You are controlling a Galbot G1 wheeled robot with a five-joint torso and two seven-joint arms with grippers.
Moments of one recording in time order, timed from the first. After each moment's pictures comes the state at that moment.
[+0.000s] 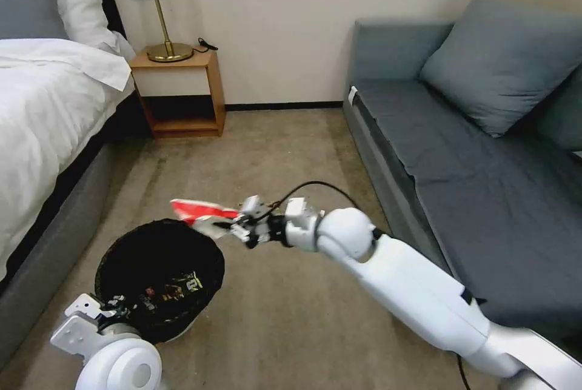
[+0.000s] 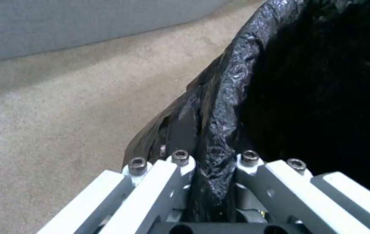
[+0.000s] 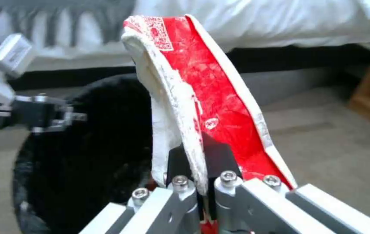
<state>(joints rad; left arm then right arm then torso) 1.58 -1.55 -0.68 -2.31 -0.73 0.39 -0.96 -0.47 1.23 -0.43 1.73 0.39 -0.38 -0.47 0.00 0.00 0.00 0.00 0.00</state>
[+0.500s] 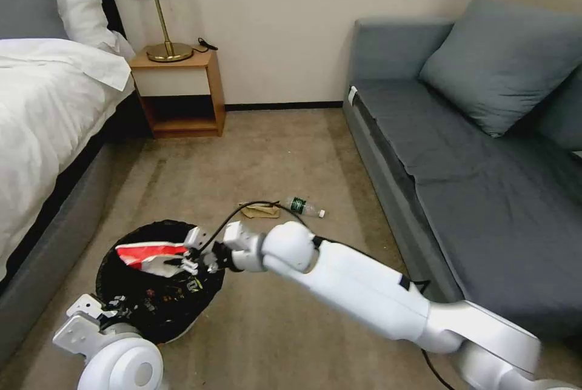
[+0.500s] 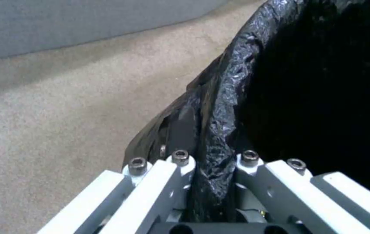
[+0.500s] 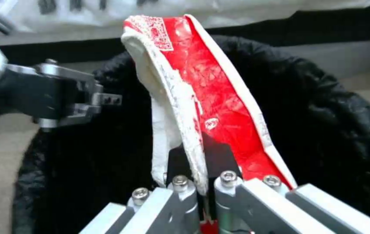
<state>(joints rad) 1.58 -1.55 -0.68 -2.30 -0.72 0.38 -0.96 -0.40 1.40 -0.61 1.52 0.40 -0.38 -0.45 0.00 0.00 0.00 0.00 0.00</state>
